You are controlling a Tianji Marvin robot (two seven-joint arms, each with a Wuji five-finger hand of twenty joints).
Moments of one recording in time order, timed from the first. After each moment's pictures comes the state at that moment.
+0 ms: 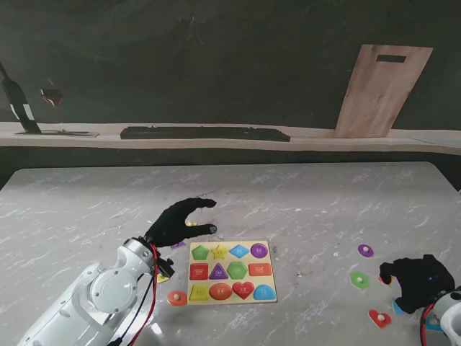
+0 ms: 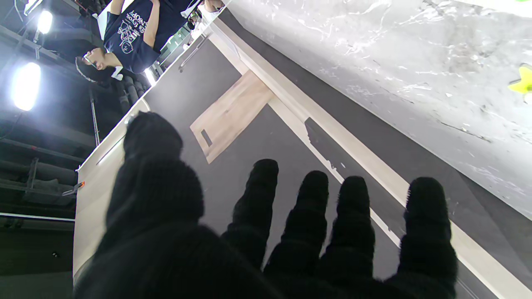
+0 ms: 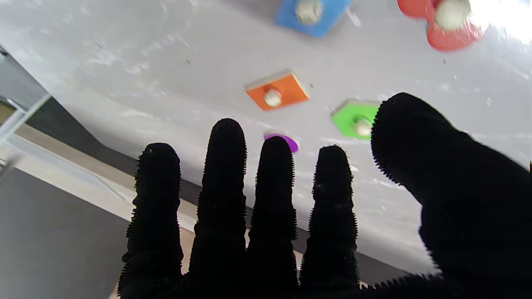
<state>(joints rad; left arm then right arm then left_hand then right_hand) 1.50 -1.14 -1.13 -1.57 0.39 -0.24 0.05 -2.09 -1.03 1.88 -1.87 -1.37 -0.25 0.20 0.85 -0.29 -0.03 -0.10 0.53 0.18 0.28 0.35 0.47 0.29 0.25 0.40 0.32 0.28 0.32 0.54 0.08 0.54 0.79 0.44 0.36 -0.85 1.17 -0.12 0.45 -0.24 0.90 0.48 0.68 -0.06 0.95 0.45 0.80 0.03 0.79 0.65 0.38 0.25 1.02 0.51</state>
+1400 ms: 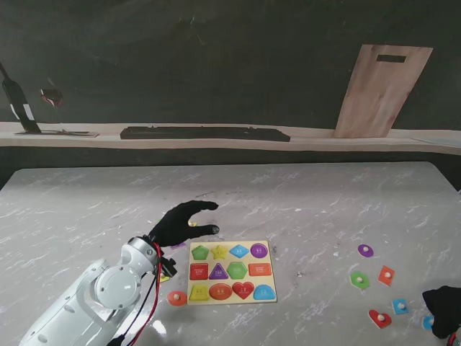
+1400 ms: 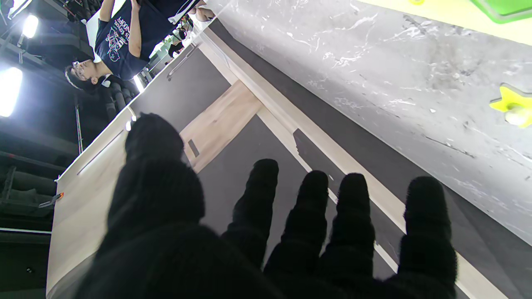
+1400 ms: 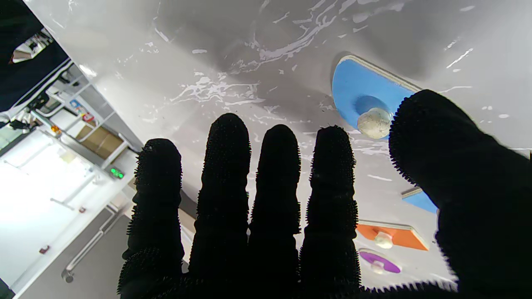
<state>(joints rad) 1.47 -1.14 -1.09 -1.54 0.37 -0.19 0.02 -2.11 -1.03 1.87 -1.65 -1.51 -0.01 0.09 0.85 -0.27 -0.03 -0.10 0.53 0.18 0.28 0.35 0.47 0.29 0.25 0.40 0.34 0.28 0.33 0.55 0.08 0.54 0.80 0.46 0.30 -0.88 1.19 -0.16 0.65 -0.22 0.98 0.49 0.85 -0.08 1.04 0.50 0.89 0.02 0.95 0.73 0.42 0.24 1.07 0.52</state>
